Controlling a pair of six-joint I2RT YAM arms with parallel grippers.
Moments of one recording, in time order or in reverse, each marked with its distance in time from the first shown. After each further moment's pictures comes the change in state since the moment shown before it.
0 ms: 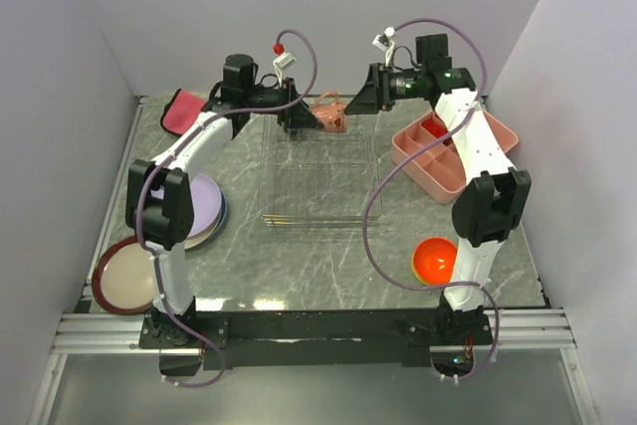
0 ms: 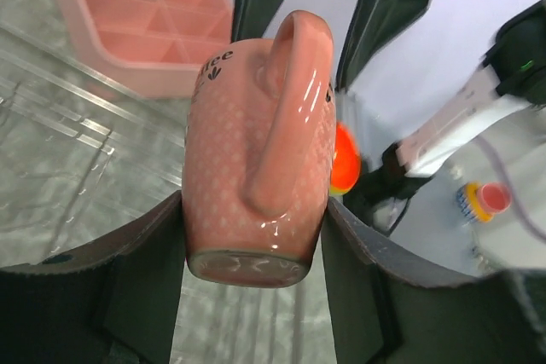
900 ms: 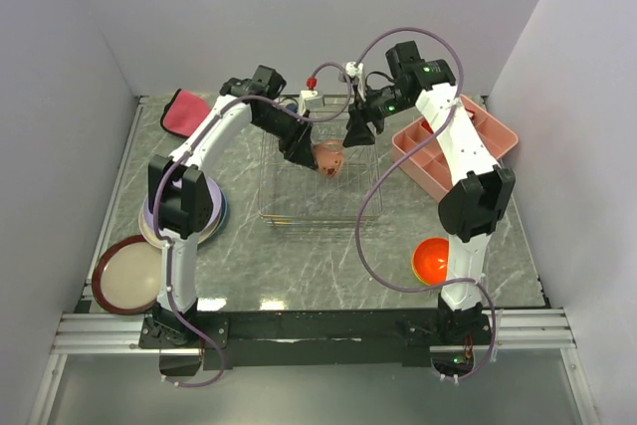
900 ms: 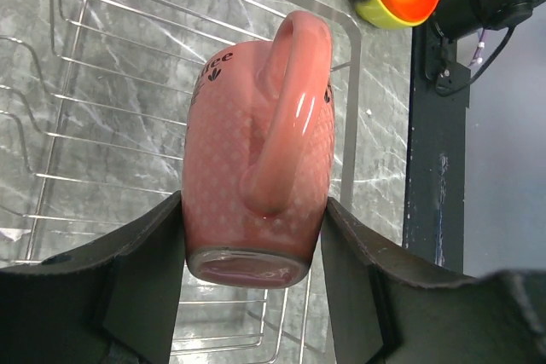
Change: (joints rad) left arm -0.083 0.179 0.441 -1.262 -0.200 1.063; right arm 0.107 0.082 0.205 -0.561 0.240 -0.905
